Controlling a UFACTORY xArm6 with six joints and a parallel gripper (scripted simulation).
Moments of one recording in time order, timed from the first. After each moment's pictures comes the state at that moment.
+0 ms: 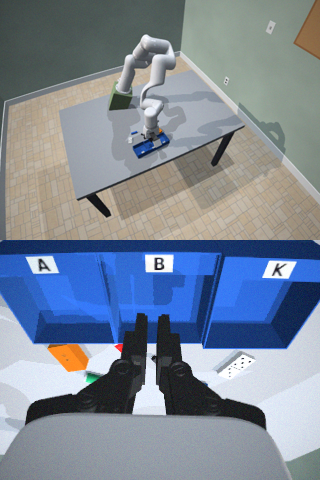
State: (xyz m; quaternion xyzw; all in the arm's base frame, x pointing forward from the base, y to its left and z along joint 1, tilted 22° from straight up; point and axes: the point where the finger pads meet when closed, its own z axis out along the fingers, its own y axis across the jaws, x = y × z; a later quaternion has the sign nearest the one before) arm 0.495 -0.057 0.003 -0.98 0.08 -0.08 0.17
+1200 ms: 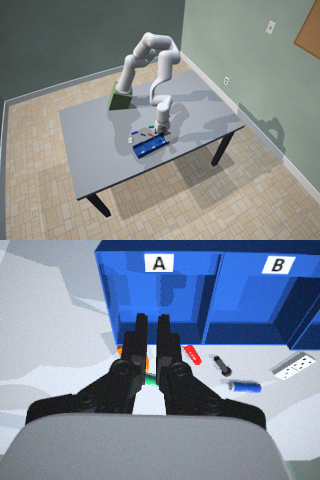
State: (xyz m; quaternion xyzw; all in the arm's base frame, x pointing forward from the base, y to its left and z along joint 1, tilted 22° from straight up) arm 0.499 0.023 0.028 -0.98 0.08 -0.08 0.17
